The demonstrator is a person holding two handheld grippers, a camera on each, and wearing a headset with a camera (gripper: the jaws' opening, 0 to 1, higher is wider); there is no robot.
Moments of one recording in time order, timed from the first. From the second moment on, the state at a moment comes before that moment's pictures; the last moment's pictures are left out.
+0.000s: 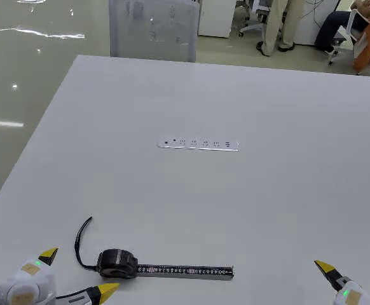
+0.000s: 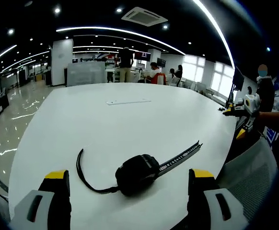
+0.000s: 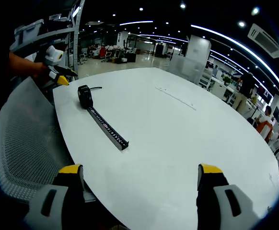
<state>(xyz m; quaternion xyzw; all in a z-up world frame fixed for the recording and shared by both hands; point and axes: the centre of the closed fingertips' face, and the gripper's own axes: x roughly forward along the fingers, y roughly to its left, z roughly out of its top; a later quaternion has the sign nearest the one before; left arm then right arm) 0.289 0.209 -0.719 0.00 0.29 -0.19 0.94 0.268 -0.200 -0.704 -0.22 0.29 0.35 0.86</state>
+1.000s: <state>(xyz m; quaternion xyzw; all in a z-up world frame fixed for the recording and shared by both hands) 0.319 0.174 -0.749 -0.02 0.29 -0.07 0.95 0.315 -0.151 -0.698 -0.39 0.31 0.48 0.72</state>
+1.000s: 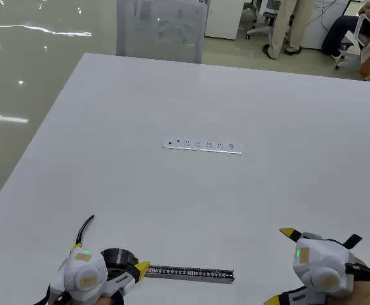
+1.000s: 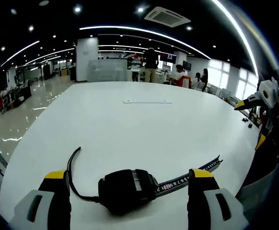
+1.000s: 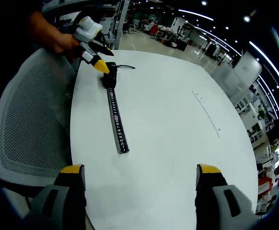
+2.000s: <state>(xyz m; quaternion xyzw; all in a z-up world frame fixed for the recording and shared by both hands) 0.325 0.164 -0.773 0.00 0.28 -0.10 0.96 0.327 -0.107 -0.790 -0.38 0.38 0.56 0.63</state>
